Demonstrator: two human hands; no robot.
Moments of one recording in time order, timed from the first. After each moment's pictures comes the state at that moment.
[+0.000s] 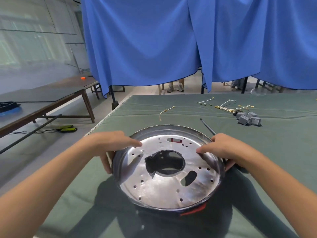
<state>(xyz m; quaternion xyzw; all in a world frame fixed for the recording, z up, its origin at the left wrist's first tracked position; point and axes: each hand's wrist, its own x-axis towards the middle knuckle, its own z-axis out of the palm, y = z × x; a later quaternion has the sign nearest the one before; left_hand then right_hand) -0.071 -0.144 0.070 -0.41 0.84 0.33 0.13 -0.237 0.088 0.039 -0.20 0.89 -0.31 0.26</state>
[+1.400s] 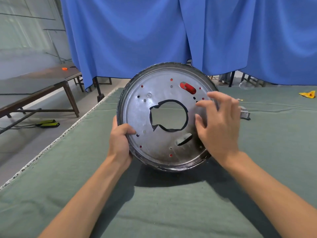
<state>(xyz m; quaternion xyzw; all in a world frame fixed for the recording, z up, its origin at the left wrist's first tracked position) -0.118 -0.101 0.005 -0.21 0.49 0.76 -0.37 -0.246 0.075 0.018 -0.37 0.73 -0.30 -0.50</state>
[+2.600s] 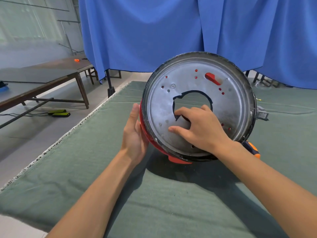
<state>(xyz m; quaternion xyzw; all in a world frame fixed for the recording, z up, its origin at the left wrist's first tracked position) -0.102 -0.102 0.006 -0.03 0.50 0.81 -0.31 -0.221 0.025 0.023 -0.56 0.74 -0.28 -0.24</state>
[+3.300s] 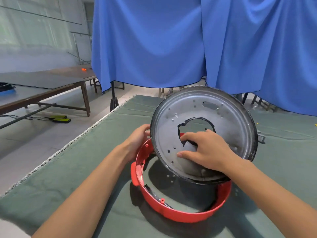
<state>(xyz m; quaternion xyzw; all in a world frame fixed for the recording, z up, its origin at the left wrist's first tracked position) -0.123 -0.154 0.009 -0.24 0.59 0.77 -0.07 -0.226 0.042 0.033 -0.56 0.80 -0.18 -0.14</state>
